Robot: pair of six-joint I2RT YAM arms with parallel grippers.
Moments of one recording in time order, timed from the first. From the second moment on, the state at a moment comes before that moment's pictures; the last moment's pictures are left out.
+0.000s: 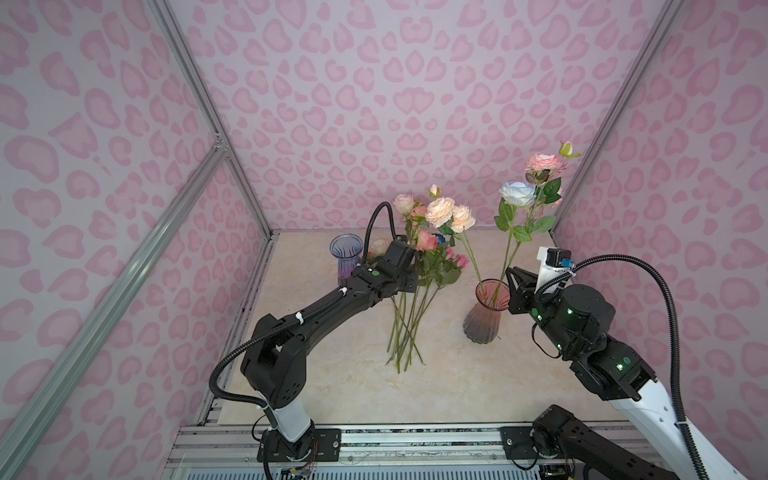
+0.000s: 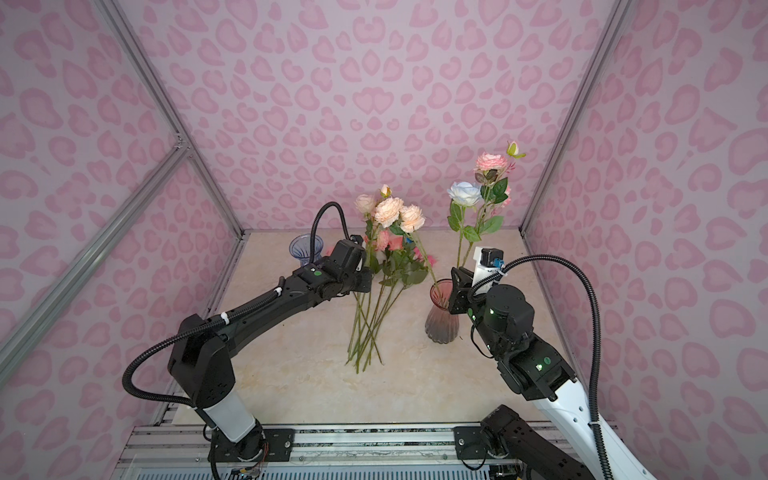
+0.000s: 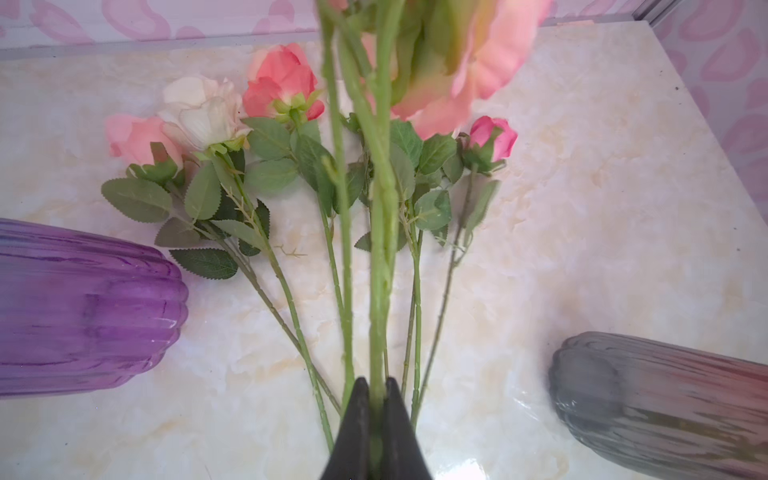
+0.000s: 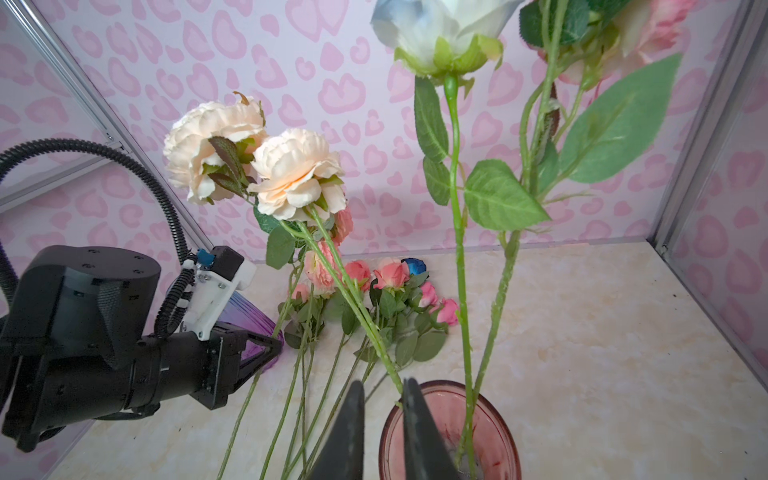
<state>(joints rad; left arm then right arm) -0.69 1.71 1.43 -0.51 -0.16 -0.42 0.57 0.75 0.98 -0.41 0.31 0.32</state>
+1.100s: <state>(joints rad) -0.74 0.90 0.92 -0.07 -0.03 -0.26 0.85 0.91 1.15 -0.32 0.13 0.34</state>
